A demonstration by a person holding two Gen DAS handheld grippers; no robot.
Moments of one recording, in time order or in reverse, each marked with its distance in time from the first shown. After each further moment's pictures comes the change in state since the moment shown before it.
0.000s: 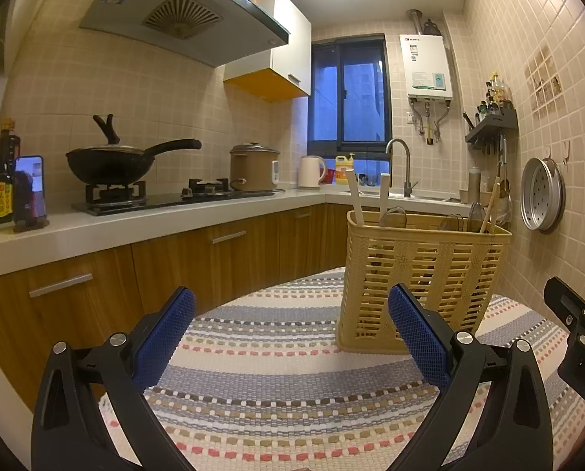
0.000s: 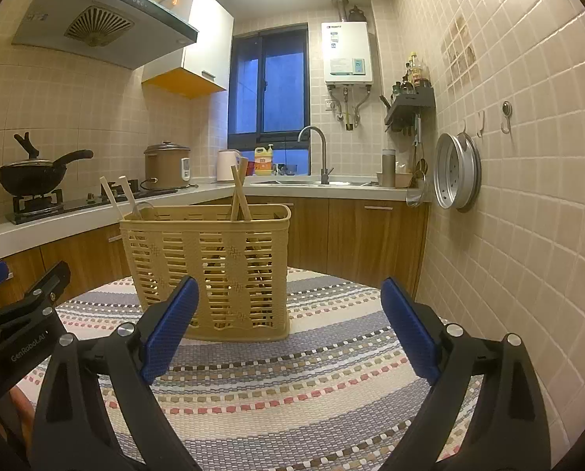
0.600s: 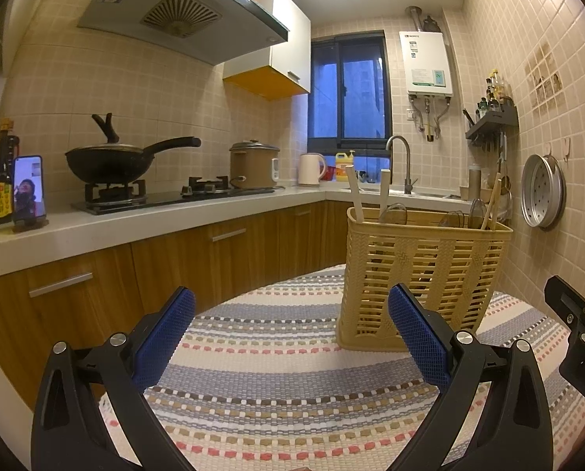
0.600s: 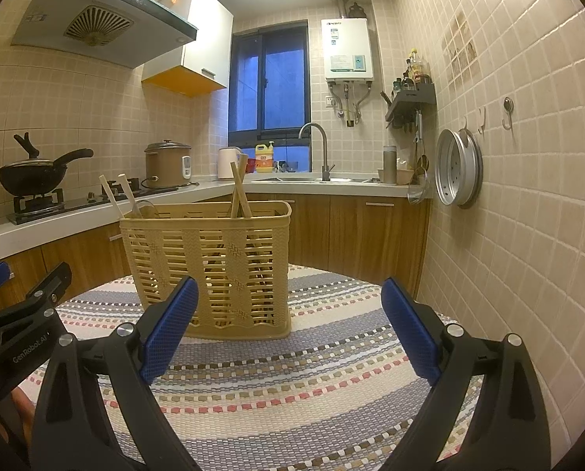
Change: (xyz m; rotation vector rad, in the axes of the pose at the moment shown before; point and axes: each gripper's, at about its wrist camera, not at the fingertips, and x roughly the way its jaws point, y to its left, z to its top) left arm 0.001 0.000 0.000 0.005 0.008 0.000; right arm 0.001 0.000 -0.001 0.009 0.007 -0.001
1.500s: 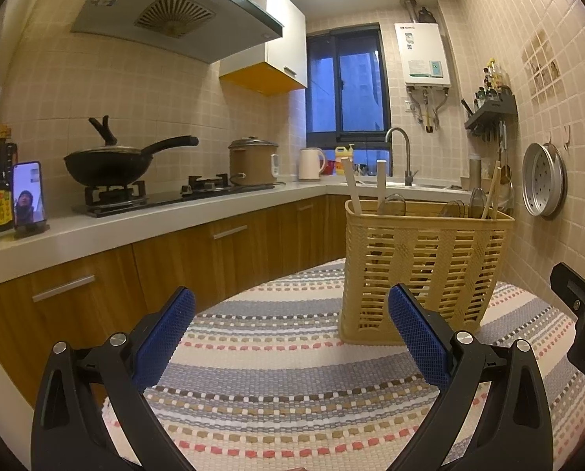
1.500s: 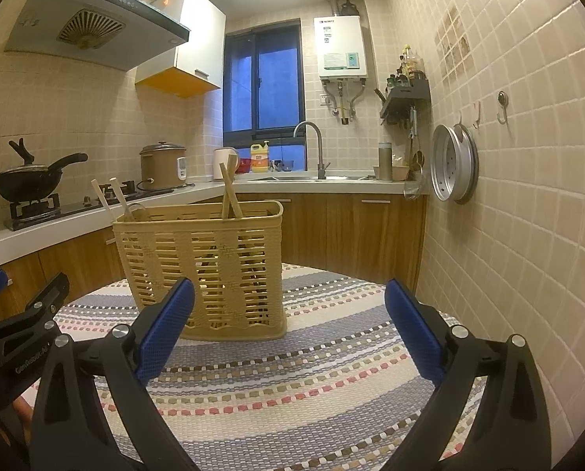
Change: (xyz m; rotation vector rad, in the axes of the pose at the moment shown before) left arm 0.000 -0.007 -0.001 0.035 0.023 0.016; right arm 0.001 -0.005 0.001 0.024 0.005 -0.014
